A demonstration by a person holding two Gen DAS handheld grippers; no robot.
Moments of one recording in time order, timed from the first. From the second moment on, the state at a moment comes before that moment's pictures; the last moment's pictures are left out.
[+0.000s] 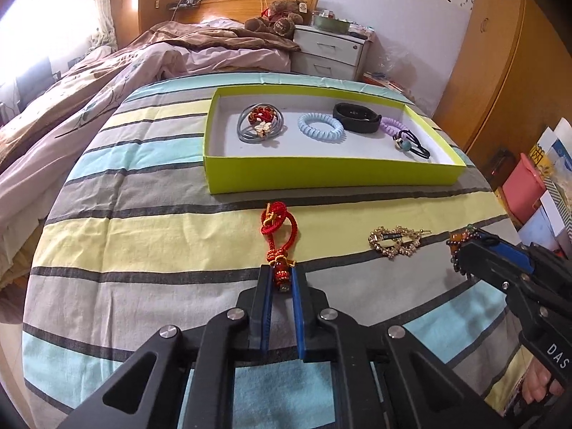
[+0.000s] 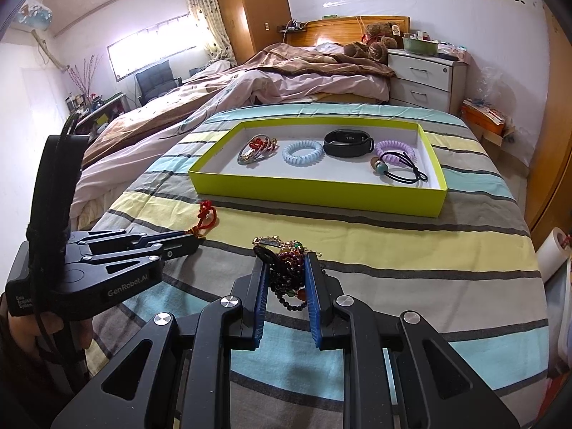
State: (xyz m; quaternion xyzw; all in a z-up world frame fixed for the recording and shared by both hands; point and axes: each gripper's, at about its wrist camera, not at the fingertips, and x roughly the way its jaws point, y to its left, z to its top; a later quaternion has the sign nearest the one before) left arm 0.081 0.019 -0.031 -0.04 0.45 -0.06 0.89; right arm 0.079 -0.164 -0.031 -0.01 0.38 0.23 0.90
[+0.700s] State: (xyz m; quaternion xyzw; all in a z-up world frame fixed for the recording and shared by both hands) left arm 0.066 0.019 -0.001 -0.04 0.41 -0.07 0.91; right arm 0.076 -0.163 -0.025 -0.01 0.37 0.22 0.90
